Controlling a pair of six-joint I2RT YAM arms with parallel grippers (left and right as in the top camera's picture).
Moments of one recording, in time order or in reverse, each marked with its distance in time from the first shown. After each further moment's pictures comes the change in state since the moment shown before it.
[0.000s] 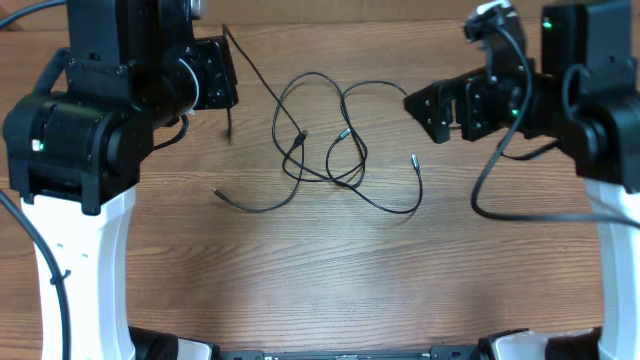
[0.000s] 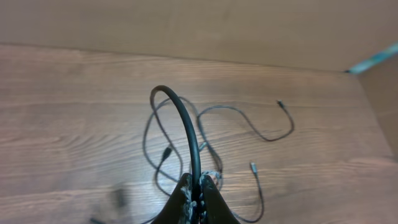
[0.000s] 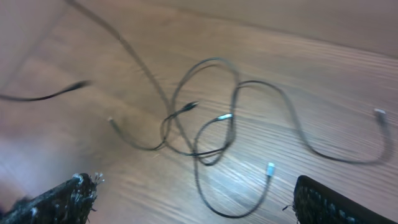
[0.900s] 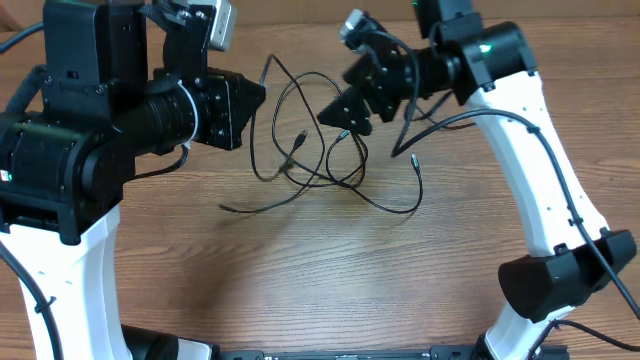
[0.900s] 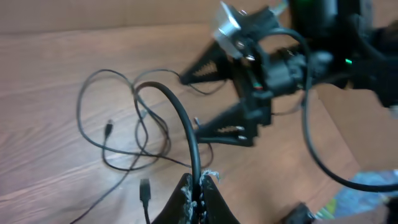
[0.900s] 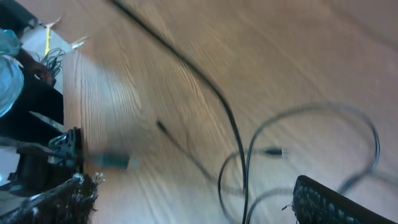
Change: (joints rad) left arm 0.000 0.001 0.118 -0.188 0.333 0.142; right arm 0.131 0.359 0.000 0.212 -0.420 -0.378
